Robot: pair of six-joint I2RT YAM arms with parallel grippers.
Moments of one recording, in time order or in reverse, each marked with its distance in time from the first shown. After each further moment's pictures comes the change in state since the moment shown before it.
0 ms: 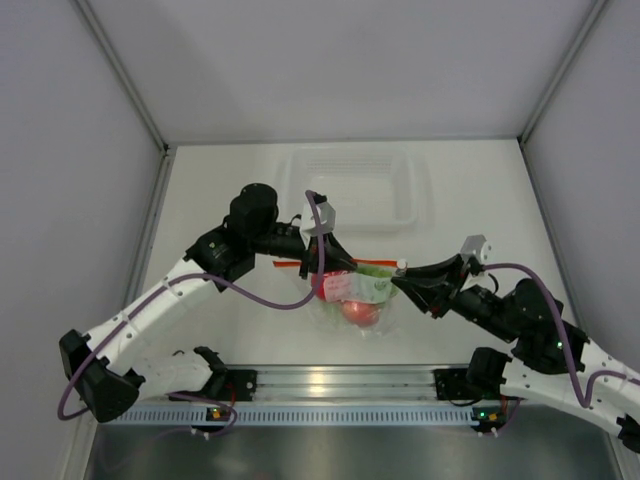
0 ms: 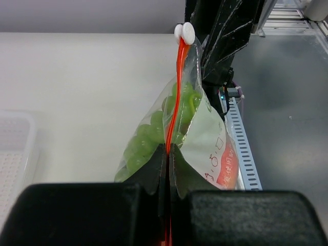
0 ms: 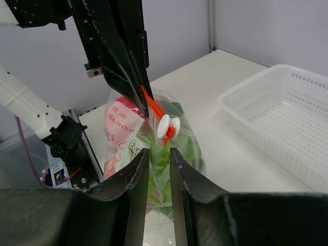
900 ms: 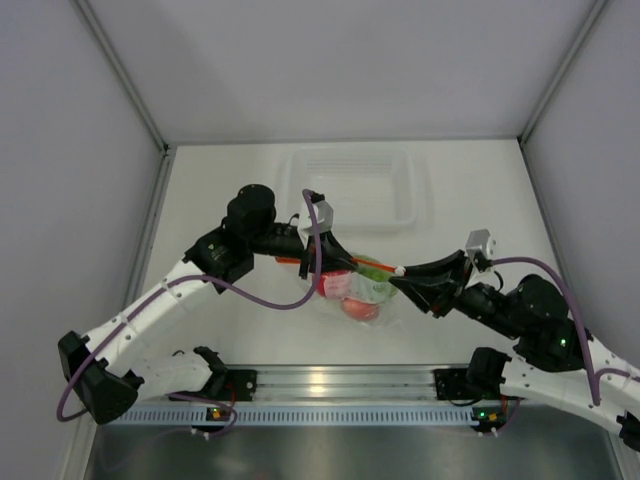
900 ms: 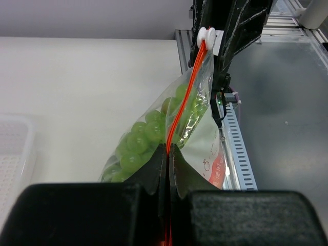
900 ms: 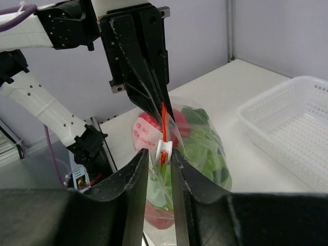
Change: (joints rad) left arm 0.000 -0.015 -0.015 0.043 0.009 -0.044; right arm 0.000 0.030 0.051 0.032 -0.067 0.048
